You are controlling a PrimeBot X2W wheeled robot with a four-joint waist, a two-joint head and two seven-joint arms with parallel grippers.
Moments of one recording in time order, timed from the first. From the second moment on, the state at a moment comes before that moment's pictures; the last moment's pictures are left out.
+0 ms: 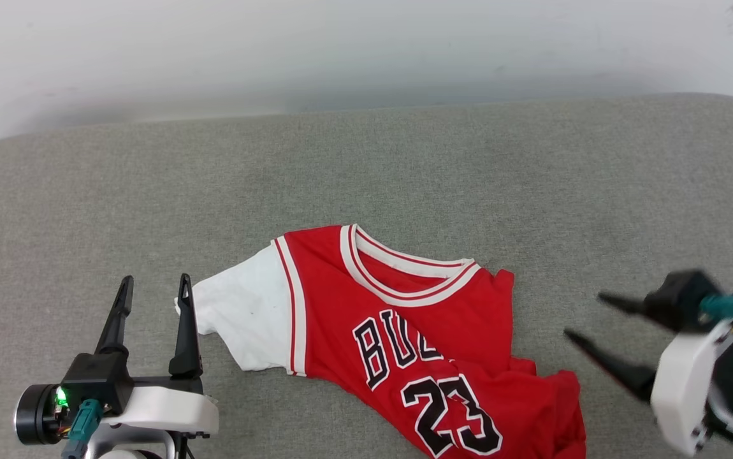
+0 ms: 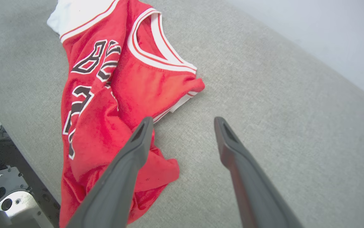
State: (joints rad) left arm -0.03 0.07 0.06 0.02 -0.06 -0.03 -0.26; right arm -0.31 -0.83 0.66 -0.16 0.69 0.13 0.34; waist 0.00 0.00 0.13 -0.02
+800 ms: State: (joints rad) left arm -0.18 0.05 0.03 0.02 -0.06 -0.05 -0.26; right arm -0.98 -0.68 1.02 0.15 0.74 0.13 0.91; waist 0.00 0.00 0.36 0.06
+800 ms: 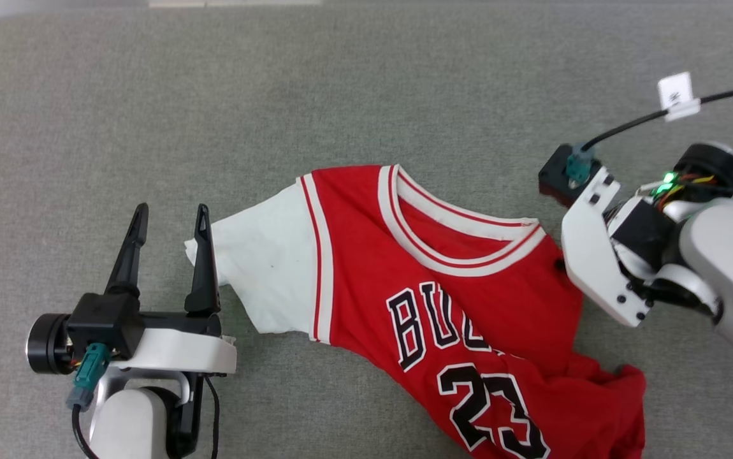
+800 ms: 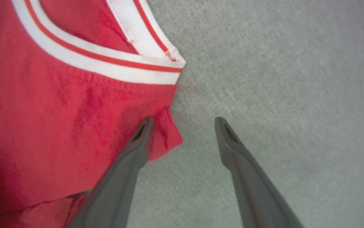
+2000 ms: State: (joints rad) left arm -0.20 0.05 -0.02 0.01 -0.13 -0.01 -0.26; right arm -1.30 -0.69 1.01 0.25 0.72 0.13 0.63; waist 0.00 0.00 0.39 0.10
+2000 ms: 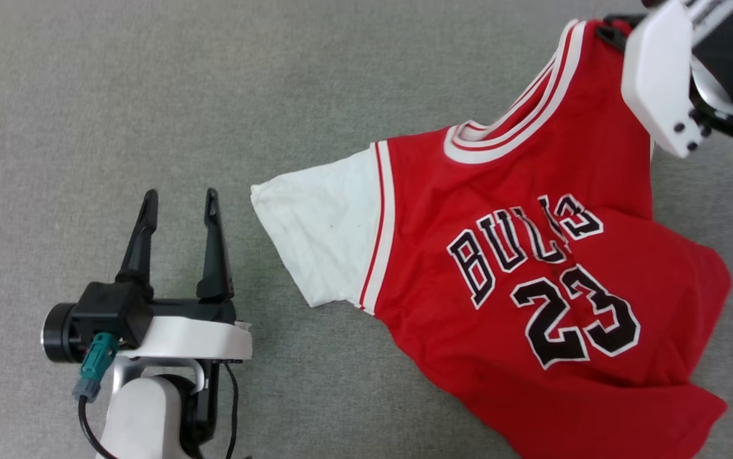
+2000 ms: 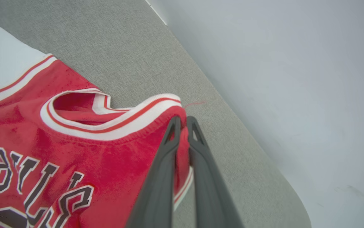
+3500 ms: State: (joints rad) left arm -0.53 0.27 -0.08 0.24 -0.04 -0.12 -0.08; right arm -0.80 -0.59 0.50 0.32 0.45 0.13 -0.24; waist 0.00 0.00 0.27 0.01
